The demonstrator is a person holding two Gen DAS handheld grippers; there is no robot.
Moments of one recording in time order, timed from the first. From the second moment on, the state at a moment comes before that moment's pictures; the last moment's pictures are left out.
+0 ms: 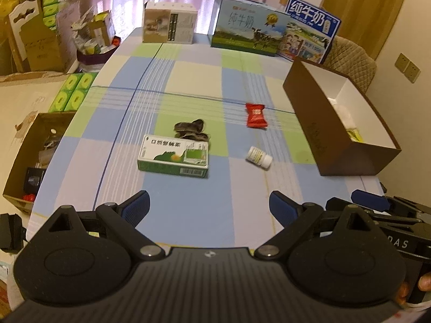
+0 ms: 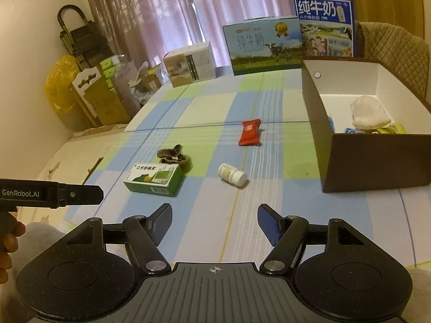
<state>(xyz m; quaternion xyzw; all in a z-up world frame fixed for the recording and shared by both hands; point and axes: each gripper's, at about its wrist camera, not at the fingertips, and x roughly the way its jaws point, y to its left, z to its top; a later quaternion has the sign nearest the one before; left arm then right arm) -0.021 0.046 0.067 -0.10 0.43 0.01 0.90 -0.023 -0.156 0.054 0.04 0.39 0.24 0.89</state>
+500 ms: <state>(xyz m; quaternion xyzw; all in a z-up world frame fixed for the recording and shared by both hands) 0.008 0.054 0.035 -0.09 0.44 0.03 0.89 0.027 -0.135 0.028 0.00 0.38 0.25 0.89</state>
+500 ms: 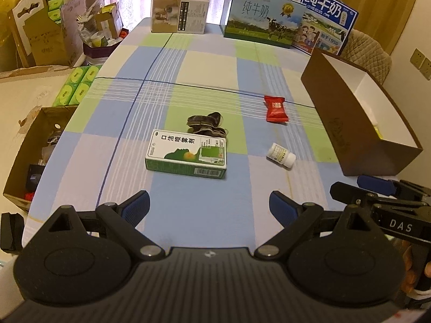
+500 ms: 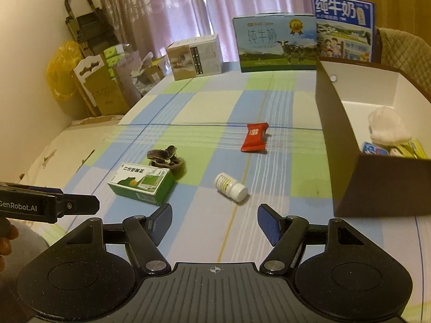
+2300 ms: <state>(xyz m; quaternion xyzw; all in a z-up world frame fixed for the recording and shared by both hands) 0.092 0.152 -0.037 -0.22 0.47 0.16 0.84 0.120 -0.139 -0.036 0.01 0.43 0.21 0.88</state>
